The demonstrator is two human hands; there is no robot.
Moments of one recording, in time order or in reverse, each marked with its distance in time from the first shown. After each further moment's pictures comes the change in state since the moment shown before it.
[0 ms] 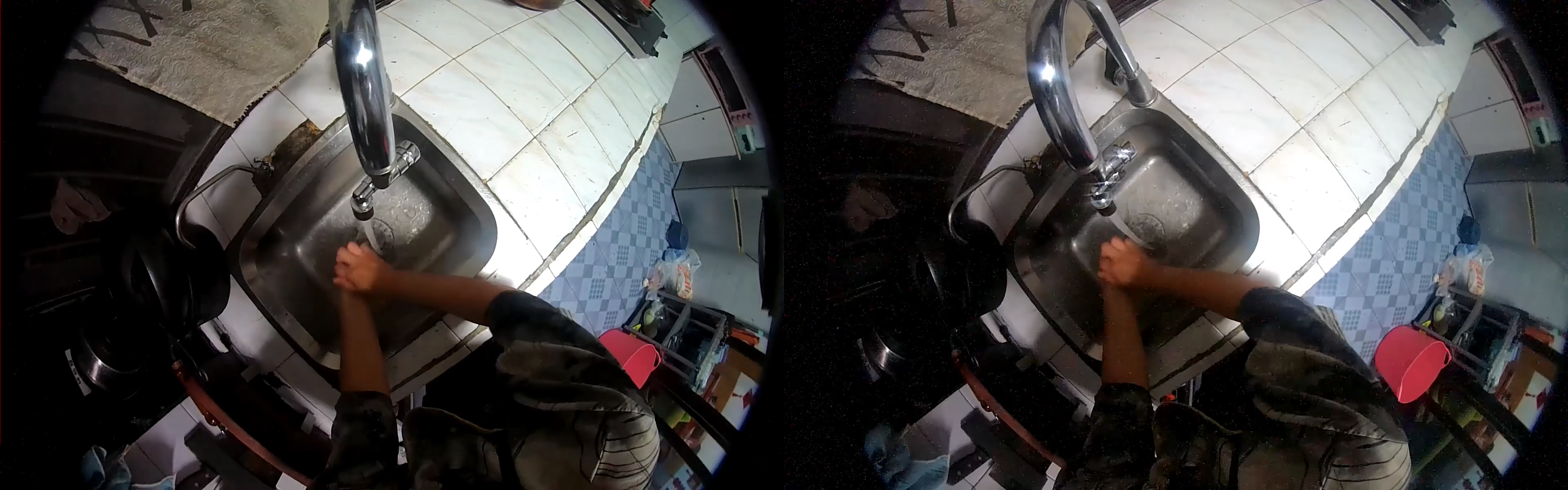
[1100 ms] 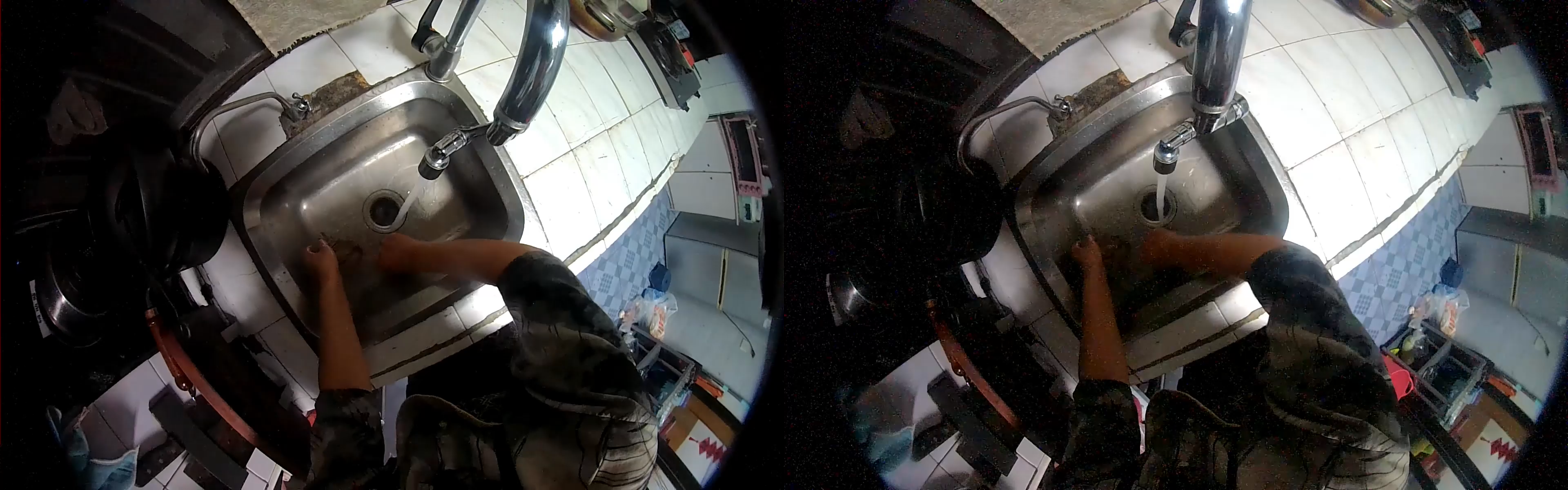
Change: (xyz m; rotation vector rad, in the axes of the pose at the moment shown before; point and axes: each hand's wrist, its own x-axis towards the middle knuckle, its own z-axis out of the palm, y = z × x) left_hand -0.031 0.031 -0.058 0.834 0.963 0.545; right_hand -0.015 0.018 -0.016 -0.599 -1.038 -0.364
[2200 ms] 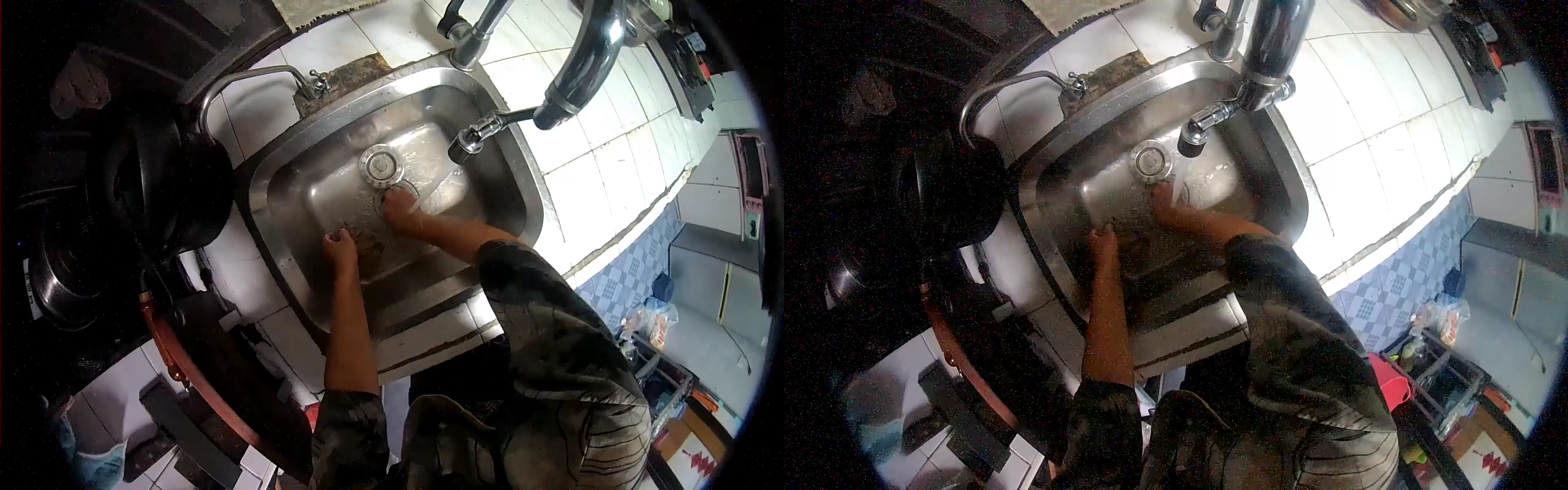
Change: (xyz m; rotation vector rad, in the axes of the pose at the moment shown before) left_hand -0.002 -0.021 0.014 -0.011 -0.197 -0.016; right_hand 0.066 0.075 0.087 0.094 0.137 0.628
